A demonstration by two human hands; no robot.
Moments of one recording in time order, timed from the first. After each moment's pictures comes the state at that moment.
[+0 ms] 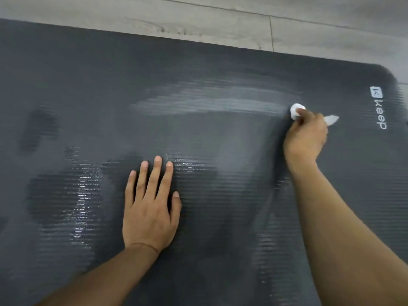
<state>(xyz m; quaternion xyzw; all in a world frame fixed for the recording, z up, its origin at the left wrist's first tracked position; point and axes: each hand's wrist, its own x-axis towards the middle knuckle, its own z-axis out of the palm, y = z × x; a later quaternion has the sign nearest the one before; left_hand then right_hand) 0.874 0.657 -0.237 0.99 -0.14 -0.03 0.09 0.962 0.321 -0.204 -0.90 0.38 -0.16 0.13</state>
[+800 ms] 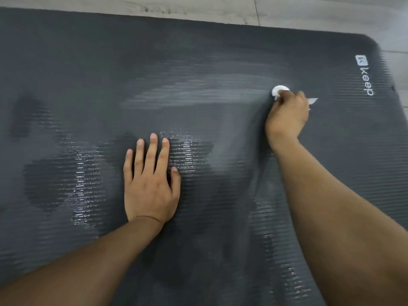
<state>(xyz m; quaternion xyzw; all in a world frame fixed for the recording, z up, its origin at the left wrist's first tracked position) 0.872 0.655 -0.241 0.99 -0.14 0.00 0.10 0.944 0.349 -0.214 -0.92 0.36 -0.13 0.09</state>
